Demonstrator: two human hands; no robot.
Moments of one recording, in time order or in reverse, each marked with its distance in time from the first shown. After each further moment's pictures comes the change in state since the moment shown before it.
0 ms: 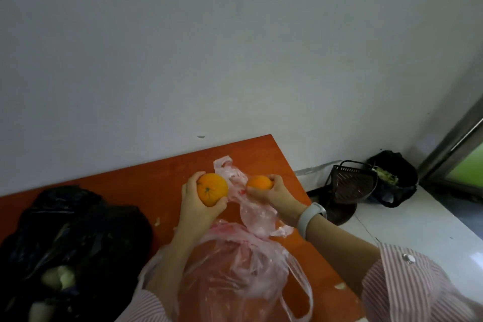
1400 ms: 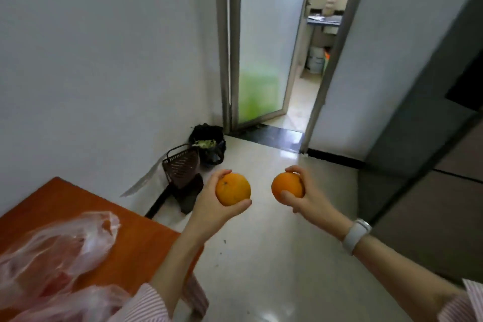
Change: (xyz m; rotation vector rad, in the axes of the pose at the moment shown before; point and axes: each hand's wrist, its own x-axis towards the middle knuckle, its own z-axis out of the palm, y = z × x) left_hand -0.208 0.167 0.222 -0.161 -1.059 0.440; right_hand -0.370 0.143 -0.204 -0.124 0.971 -0.090
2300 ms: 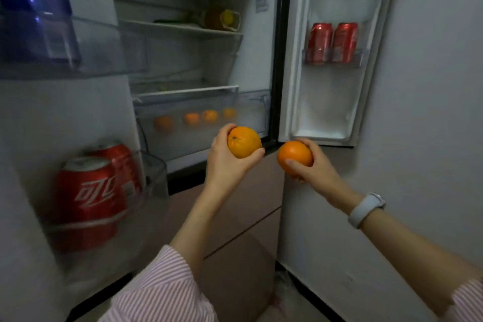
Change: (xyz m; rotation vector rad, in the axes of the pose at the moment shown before) left_hand 0.093 0.466 0.679 -0.320 -0.683 0.763; right_hand -0.216 0.135 -0.658 -0.065 1.269 0.173
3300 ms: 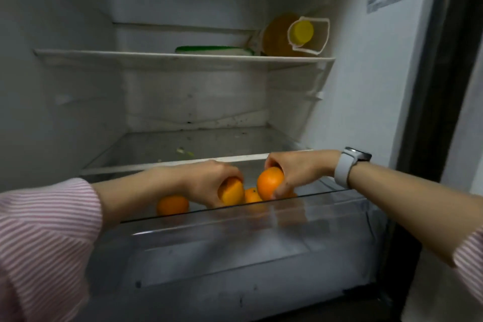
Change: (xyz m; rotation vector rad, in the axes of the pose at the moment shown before) left_hand 0.387 -0.134 -0.016 1.158 -0.659 0.006; right_hand 0.487 -0.010 0.122 -0.850 -0.920 -0.467
